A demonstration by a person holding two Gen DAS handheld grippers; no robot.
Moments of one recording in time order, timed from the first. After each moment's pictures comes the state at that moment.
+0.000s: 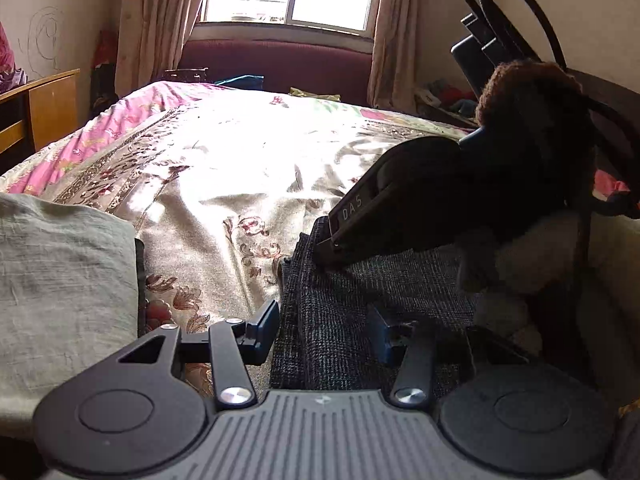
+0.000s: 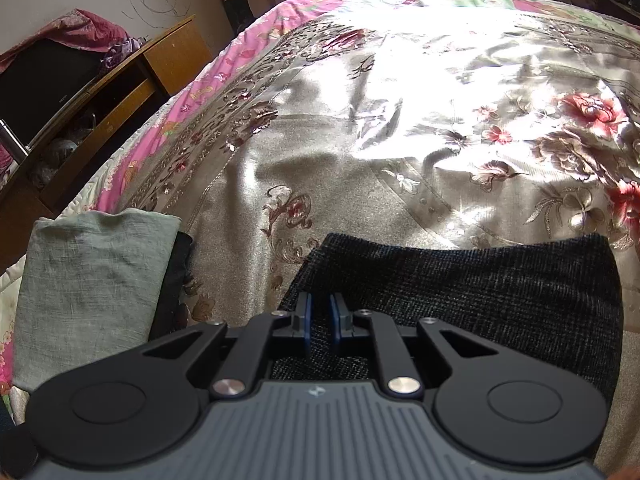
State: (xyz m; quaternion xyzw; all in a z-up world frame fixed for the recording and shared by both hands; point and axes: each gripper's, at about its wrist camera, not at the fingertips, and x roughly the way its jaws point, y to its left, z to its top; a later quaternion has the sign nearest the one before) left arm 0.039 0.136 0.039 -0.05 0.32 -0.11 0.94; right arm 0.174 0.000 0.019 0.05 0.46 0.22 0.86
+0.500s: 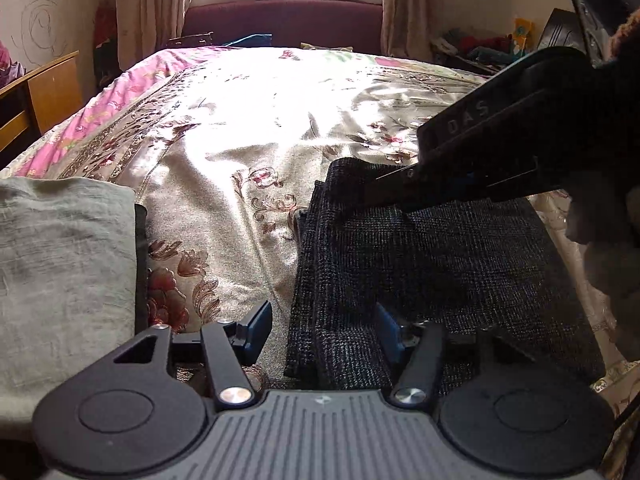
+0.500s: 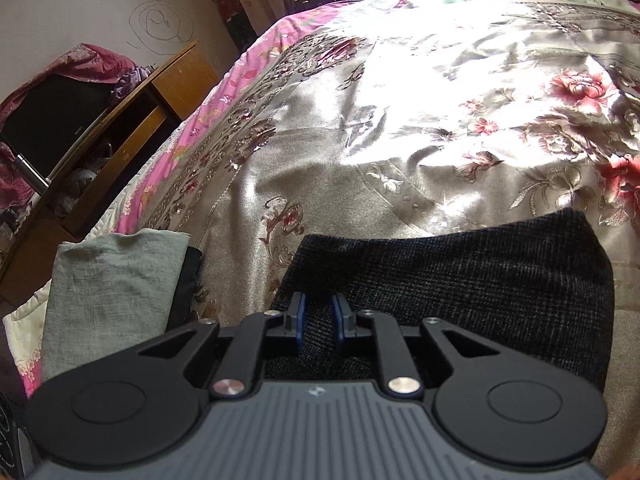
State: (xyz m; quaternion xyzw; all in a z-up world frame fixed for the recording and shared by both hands) left arm 0.056 0.122 0.020 0.00 0.37 -0.09 0.92; right arm 0.160 -0.052 0.024 0.12 0.44 0.24 0.86
